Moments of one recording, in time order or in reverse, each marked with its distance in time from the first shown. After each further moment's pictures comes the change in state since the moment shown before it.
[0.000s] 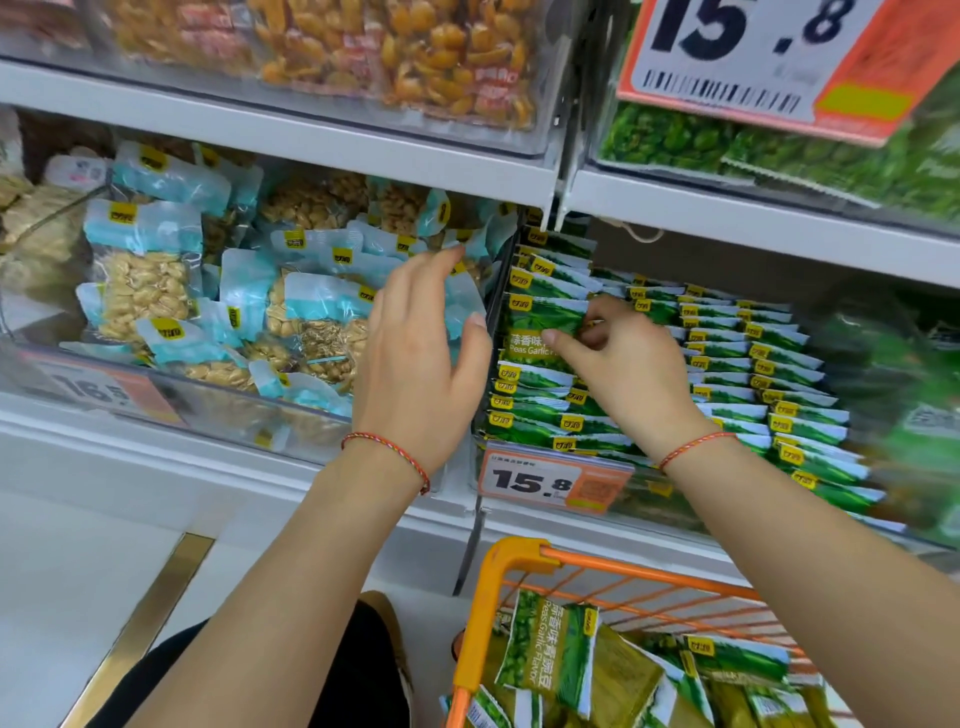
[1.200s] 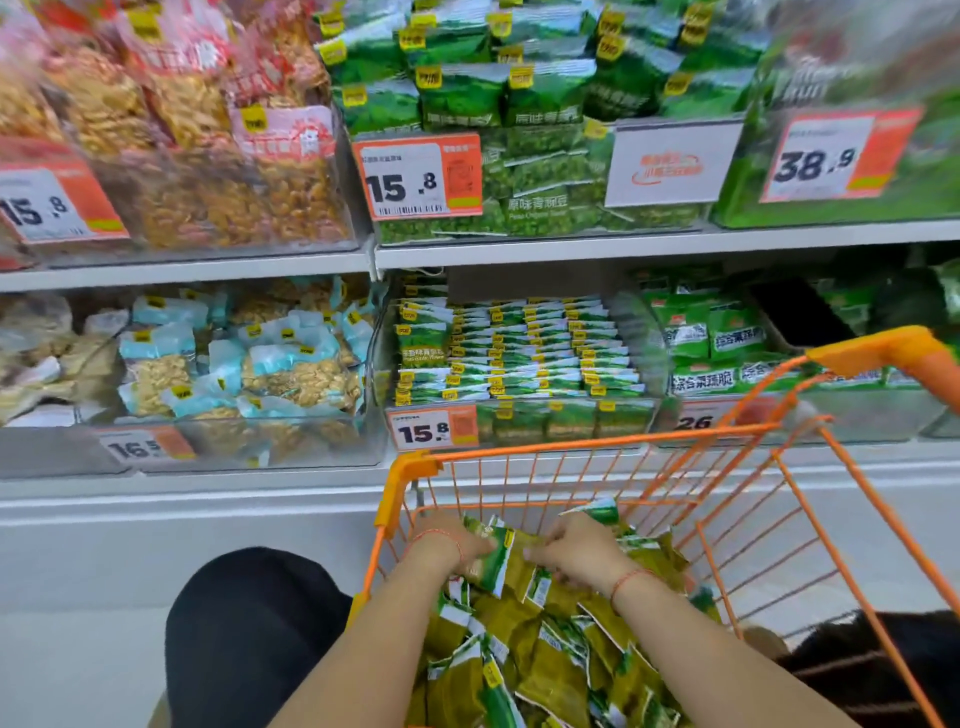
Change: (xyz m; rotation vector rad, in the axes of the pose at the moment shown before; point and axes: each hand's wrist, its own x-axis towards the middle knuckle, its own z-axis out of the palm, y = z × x) left_hand -0.151 0.075 0.037 0.496 -1.105 -0.583; right_hand -0.223 0.086 -0.016 0.324 -0.512 0.623
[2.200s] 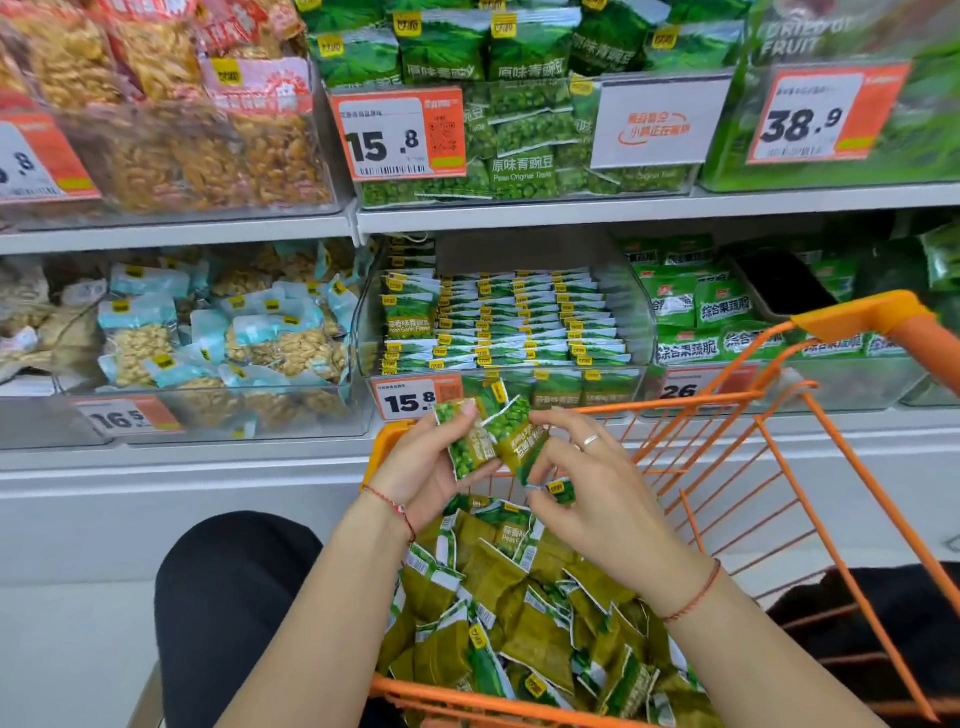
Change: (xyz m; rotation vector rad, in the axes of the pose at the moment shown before) left_hand -0.050 0.007 -0.033 -1.492 -0.222 0.528; right_hand -0.080 -0.013 -0.036 -0.266 0.503 -0.917
